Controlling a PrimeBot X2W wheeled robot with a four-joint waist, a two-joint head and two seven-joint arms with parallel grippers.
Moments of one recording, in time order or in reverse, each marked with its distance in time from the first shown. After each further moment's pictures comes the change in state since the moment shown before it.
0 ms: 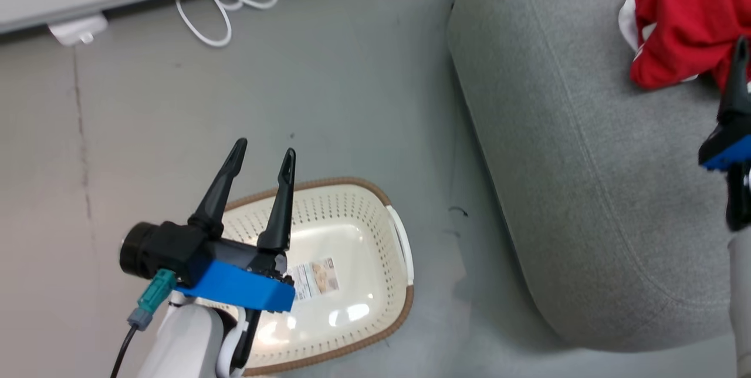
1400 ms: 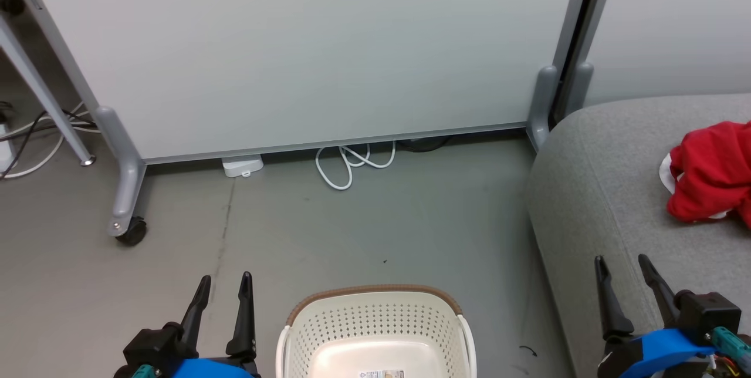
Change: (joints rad) left arm 0.260 -0.060 0.159 0.174 -0.059 0.000 0.000; right arm 0.763 0.179 0.258 -0.594 0.118 0.000 0.113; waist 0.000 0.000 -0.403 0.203
